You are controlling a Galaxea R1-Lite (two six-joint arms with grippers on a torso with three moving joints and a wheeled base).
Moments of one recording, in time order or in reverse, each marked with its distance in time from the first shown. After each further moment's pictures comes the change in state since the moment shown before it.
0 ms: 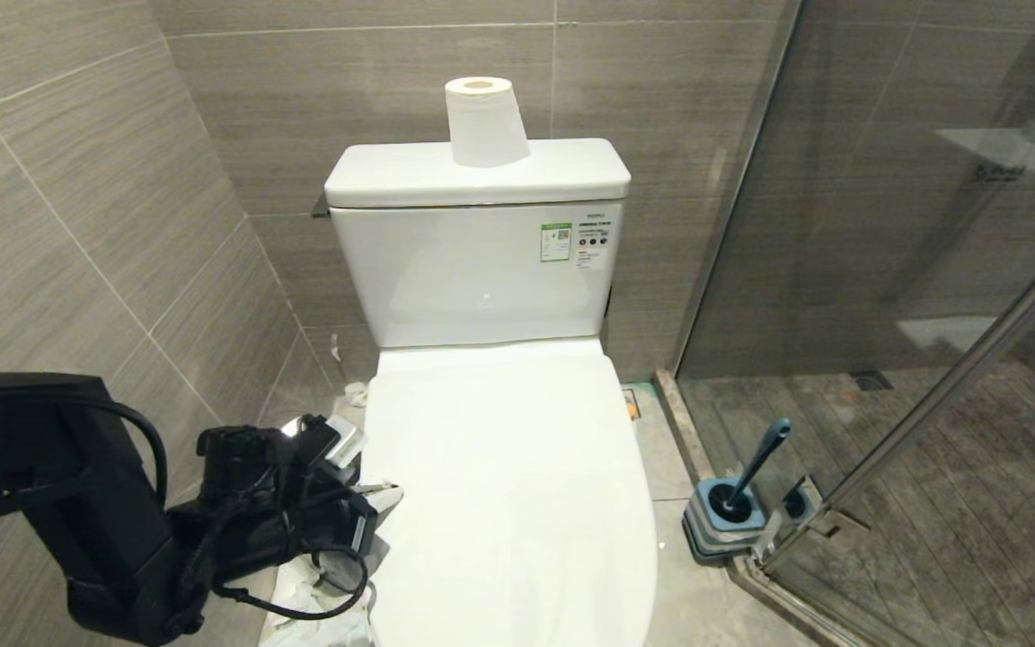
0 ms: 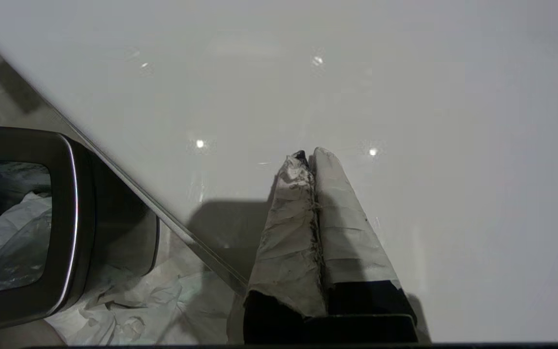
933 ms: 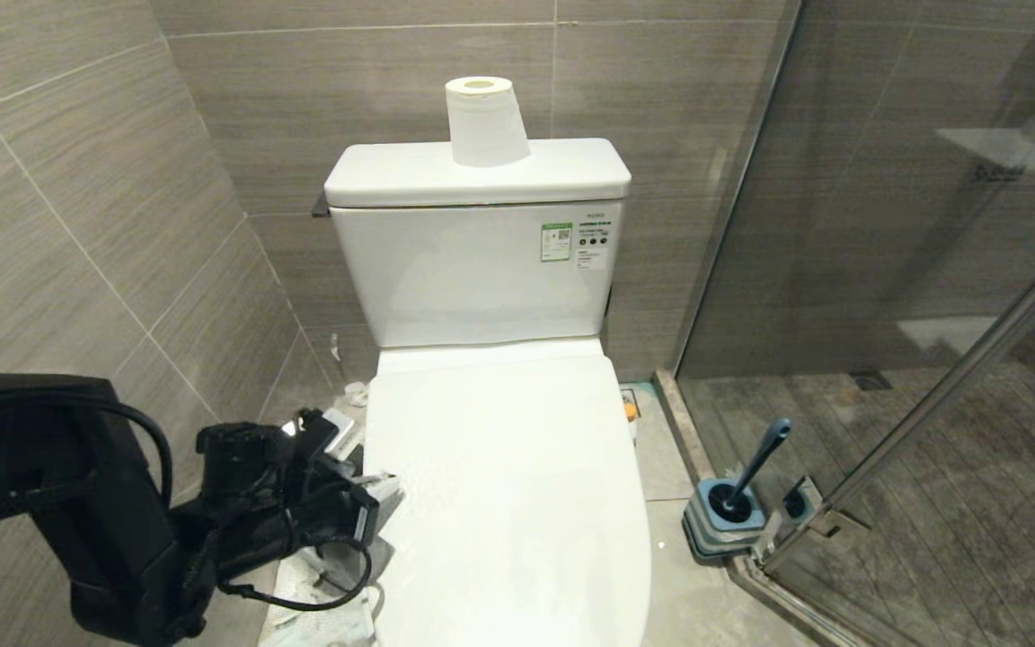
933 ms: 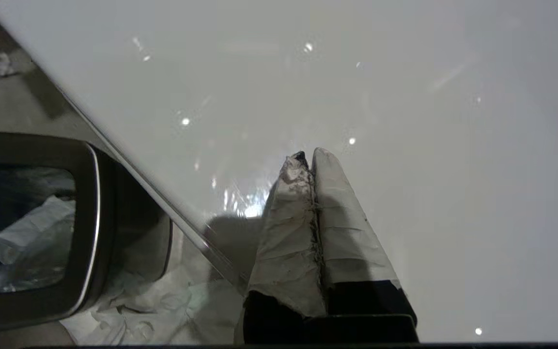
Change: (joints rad) left arm -0.012 -0.030 -0.012 -0.055 0.046 -0.049; right arm 0.000 0.000 0.000 0.000 0.000 0.000
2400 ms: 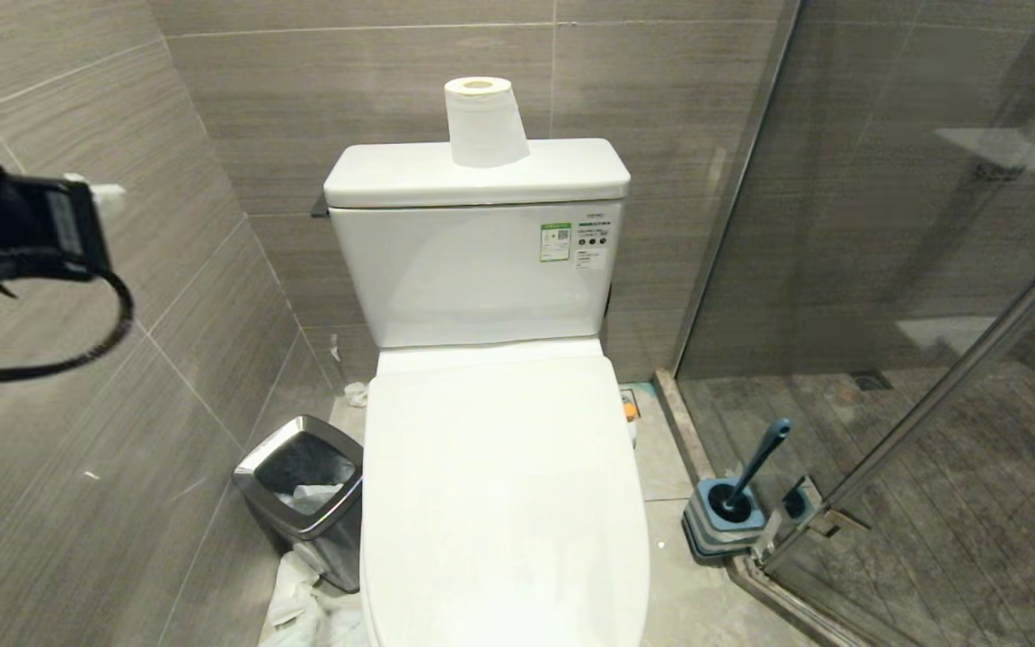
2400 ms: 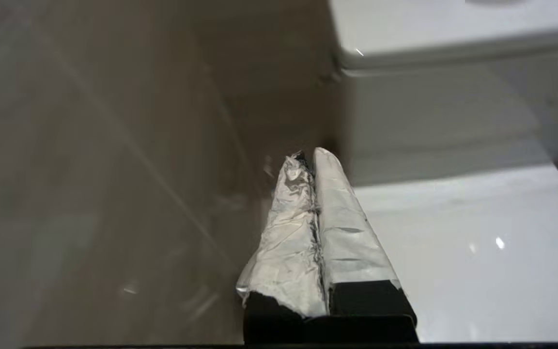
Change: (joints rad) left arm 0.055 -0.858 -0.612 1.019 0.566 -0.044; right arm 0.000 0.000 0.000 0.000 0.000 0.000
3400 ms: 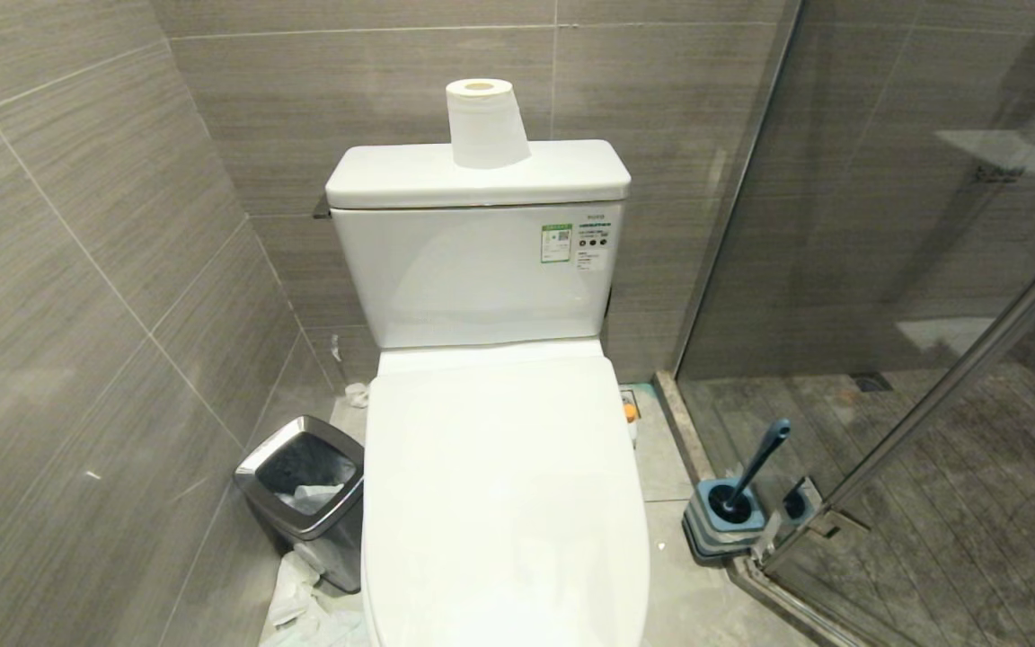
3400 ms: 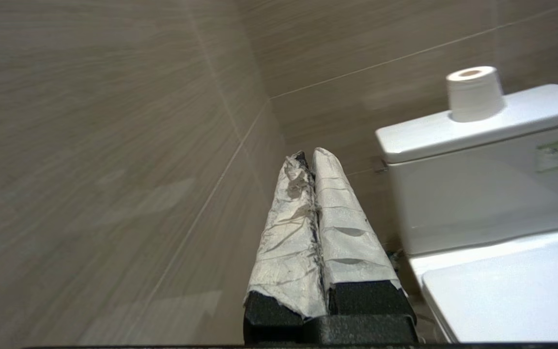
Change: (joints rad) left arm 0.230 -0.830 0.114 0.236 -0.163 0.177; right arm 0.000 0.000 0.000 0.000 0.000 0.000
